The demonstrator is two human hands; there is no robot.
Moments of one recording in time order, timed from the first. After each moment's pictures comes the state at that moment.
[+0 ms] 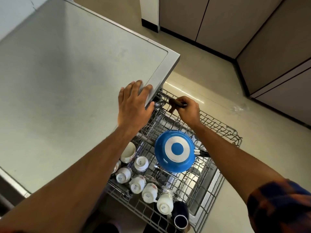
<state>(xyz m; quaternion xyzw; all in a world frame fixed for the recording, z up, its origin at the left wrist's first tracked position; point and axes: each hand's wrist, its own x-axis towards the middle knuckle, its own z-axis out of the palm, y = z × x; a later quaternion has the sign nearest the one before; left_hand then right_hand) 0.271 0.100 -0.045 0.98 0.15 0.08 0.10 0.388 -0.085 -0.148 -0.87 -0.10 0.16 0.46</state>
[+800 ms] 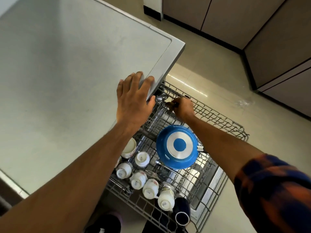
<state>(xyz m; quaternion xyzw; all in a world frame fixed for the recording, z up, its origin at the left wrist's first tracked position) 0.274 0.095 -0.042 0.98 0.15 0.08 0.08 0.400 -0.061 -0.206 -0.91 -0.14 0.25 0.30</state>
